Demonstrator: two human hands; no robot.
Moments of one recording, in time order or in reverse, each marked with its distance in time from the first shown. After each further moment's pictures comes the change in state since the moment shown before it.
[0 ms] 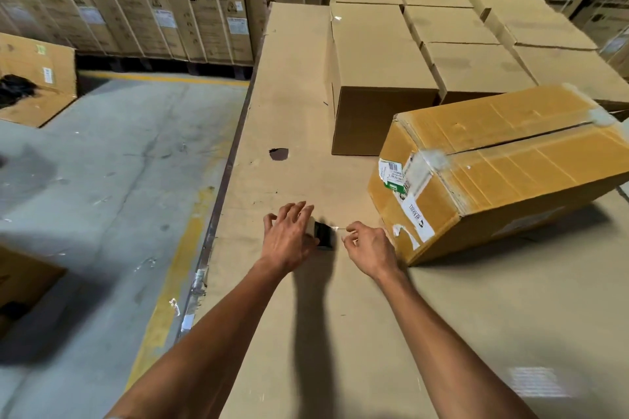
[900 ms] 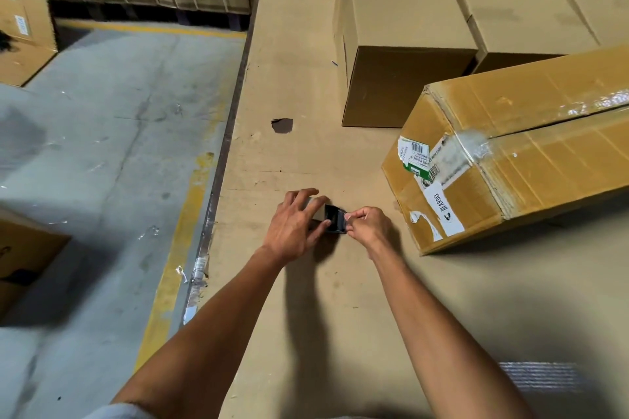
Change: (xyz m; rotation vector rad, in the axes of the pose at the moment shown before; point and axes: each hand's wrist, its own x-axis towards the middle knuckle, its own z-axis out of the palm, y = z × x) left_hand 0.026 -0.031 0.037 -0.220 0.120 0.198; right_hand 0.060 -0.013 0.051 0.598 -0.048 0.548
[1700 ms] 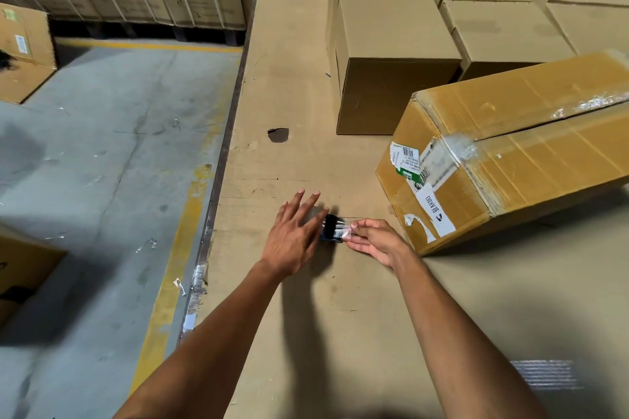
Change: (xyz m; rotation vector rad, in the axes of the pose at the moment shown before) left_hand -0.015 0.004 0.003 0.092 -0.046 0.059; right_hand 0.000 0.013 -0.037 0.455 -0.399 0.194
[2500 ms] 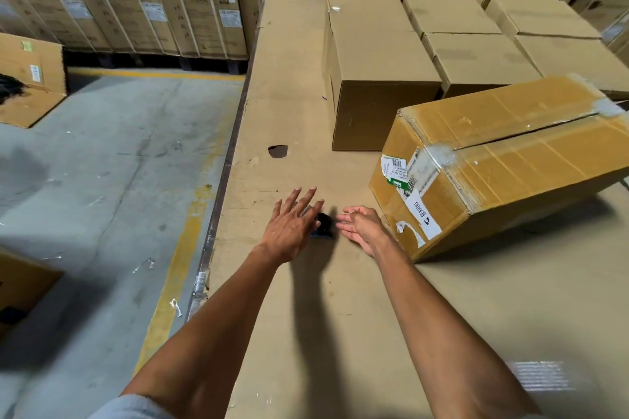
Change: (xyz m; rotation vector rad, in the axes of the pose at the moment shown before) left_hand 0.022 0.007 -0.041 0.063 -0.184 -0.082; right_hand -0.023 -0.029 0.035 -0.105 0.117 -0.191
